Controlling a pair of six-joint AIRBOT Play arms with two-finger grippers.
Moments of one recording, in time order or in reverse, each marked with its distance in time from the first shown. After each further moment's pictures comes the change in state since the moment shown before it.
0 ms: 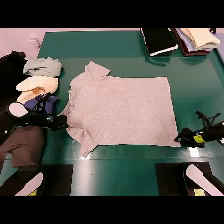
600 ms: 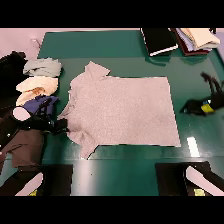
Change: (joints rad) left arm 0.000 0.000 -0.047 0.010 0.008 -0.048; right arm 0.184 -0.032 0.444 -0.033 0.083 0.054
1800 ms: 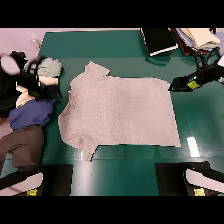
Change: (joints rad) left arm -0.004 -0.264 0.545 0.240 -0.197 0.006; right arm 0.320 -0.179 0.373 -0.007 -0.100 0.073
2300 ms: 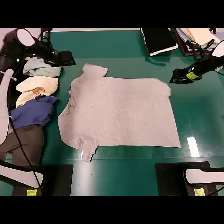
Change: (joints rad) left arm -0.073 -0.441 0.687 -0.072 0.125 0.052; right arm -0.006 -0.241 0.257 -0.084 0.018 0.069
